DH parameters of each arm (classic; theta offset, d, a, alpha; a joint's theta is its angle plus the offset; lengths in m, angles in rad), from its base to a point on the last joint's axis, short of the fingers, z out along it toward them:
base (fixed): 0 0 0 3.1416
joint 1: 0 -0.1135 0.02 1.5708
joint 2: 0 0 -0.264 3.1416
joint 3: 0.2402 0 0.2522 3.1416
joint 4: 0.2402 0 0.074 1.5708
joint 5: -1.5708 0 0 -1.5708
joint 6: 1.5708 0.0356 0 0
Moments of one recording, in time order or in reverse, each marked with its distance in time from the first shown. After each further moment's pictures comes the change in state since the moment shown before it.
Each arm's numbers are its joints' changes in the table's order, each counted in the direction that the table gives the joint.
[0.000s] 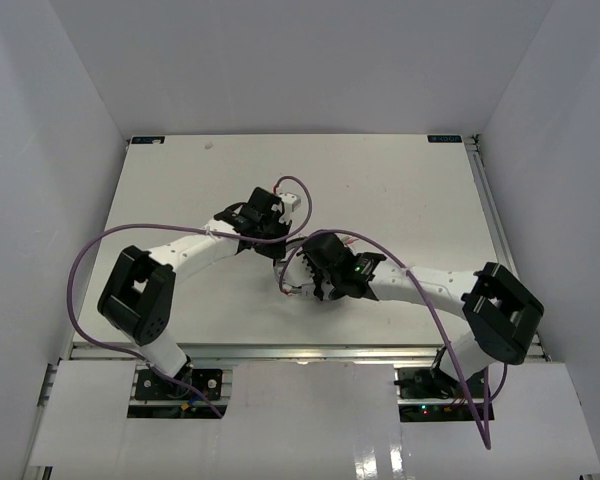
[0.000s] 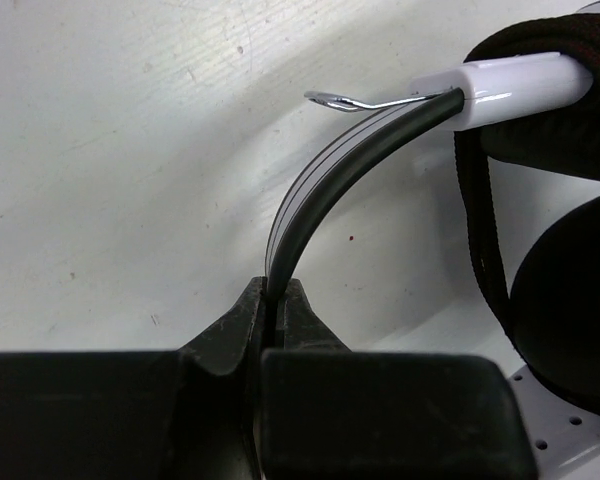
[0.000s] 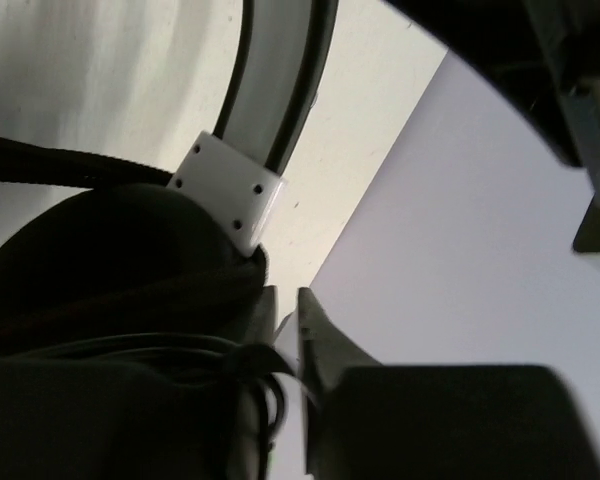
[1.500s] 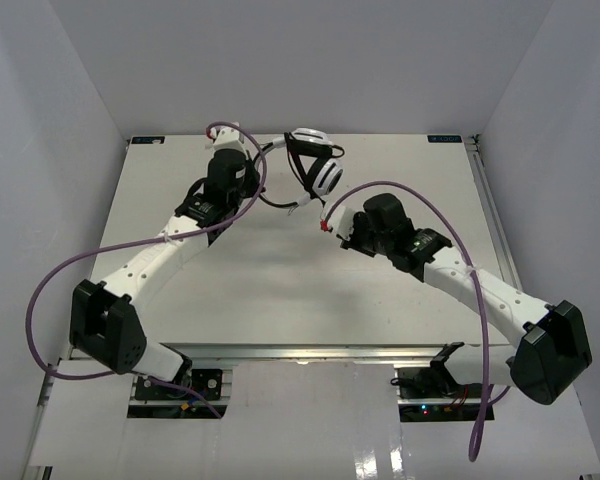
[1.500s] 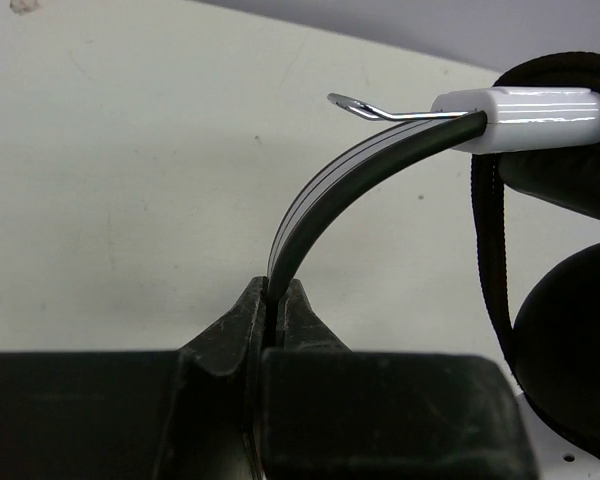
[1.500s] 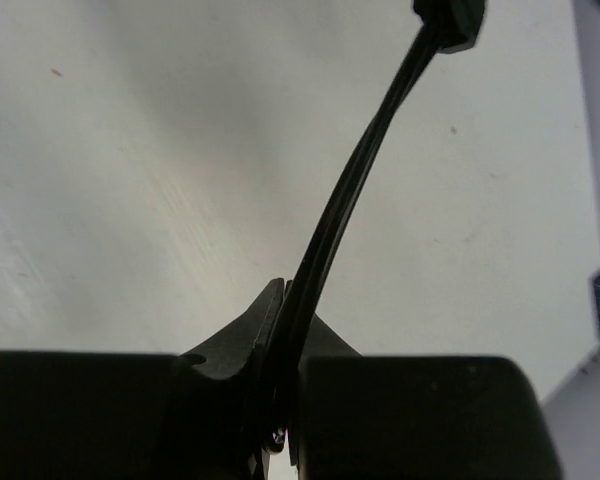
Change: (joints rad) left arm -0.108 -0.212 0.097 -0.285 0.443 -0.286; right arm 0.320 -0.263 0.046 0.262 0.470 0.708
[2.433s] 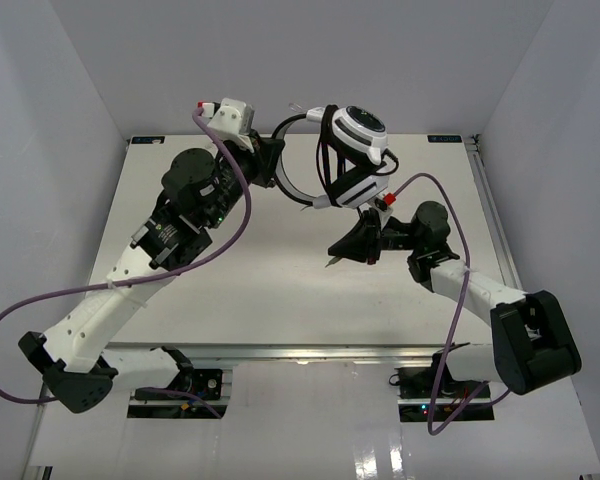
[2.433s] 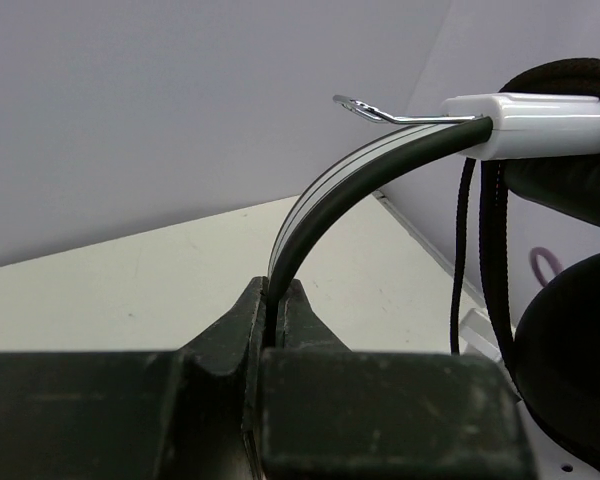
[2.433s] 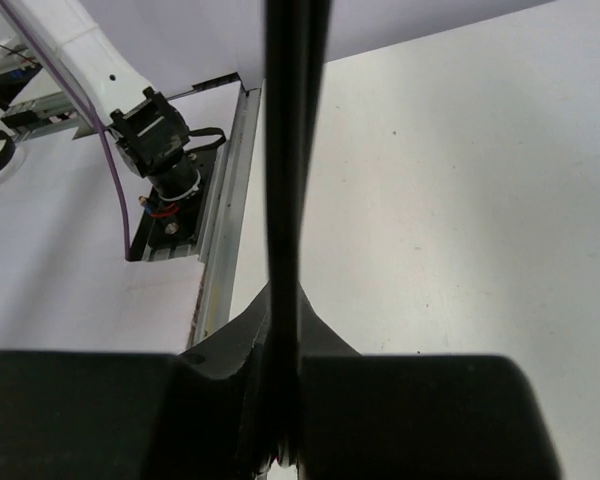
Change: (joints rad) left arm 0.259 -0.246 0.223 0.007 -0.065 0.285; right arm 0.292 0.050 -0.348 -1.166 1.178 1.013
